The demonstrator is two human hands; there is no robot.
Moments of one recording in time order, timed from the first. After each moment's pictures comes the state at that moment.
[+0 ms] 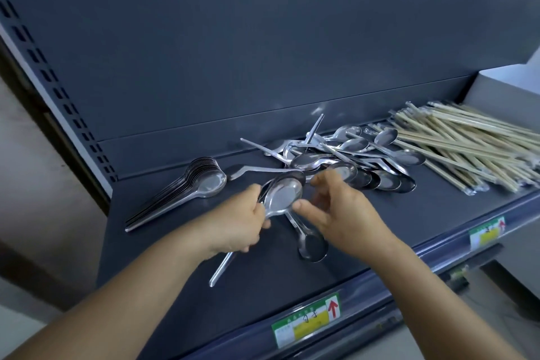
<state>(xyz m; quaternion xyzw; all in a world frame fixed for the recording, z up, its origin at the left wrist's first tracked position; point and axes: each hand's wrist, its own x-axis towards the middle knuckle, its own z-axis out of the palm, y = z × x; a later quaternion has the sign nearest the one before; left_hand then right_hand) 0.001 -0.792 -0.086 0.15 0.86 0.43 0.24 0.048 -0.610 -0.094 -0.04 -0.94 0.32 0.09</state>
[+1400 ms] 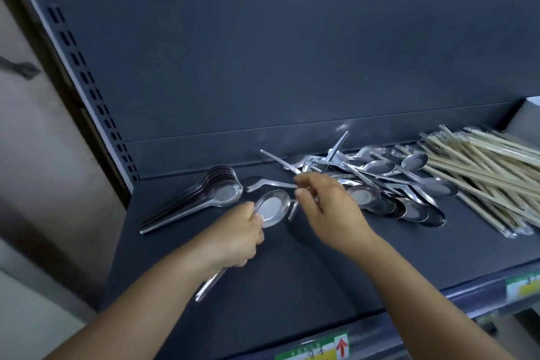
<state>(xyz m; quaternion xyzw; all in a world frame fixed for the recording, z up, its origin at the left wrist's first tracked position) 0.000 -0.800 -0.086 0.03 0.82 0.51 0.25 -0.005 -0.624 -0.099 0.07 -0.93 0.34 0.13</state>
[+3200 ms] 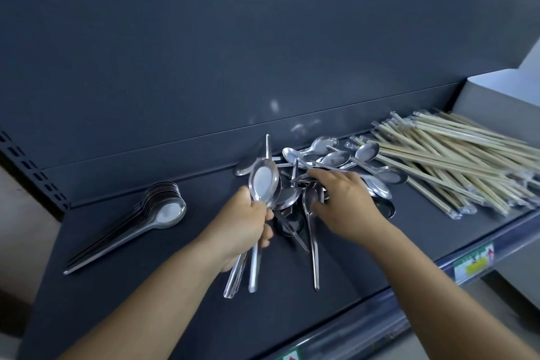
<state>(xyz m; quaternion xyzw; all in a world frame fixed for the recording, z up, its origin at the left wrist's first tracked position) -0.025 -0.711 -0.086 0.02 0.78 0.59 0.19 -0.011 -0.526 -0.101 -0.03 -0.99 0.14 0.08</state>
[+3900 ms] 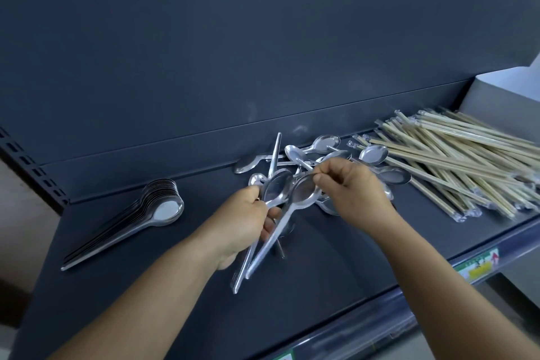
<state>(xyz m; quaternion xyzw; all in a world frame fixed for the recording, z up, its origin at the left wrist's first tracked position) -0.027 -0.709 -0.084 0.05 0.78 0.58 0.22 -0.008 -0.522 -0.081 -0.05 -0.89 0.43 0.13</state>
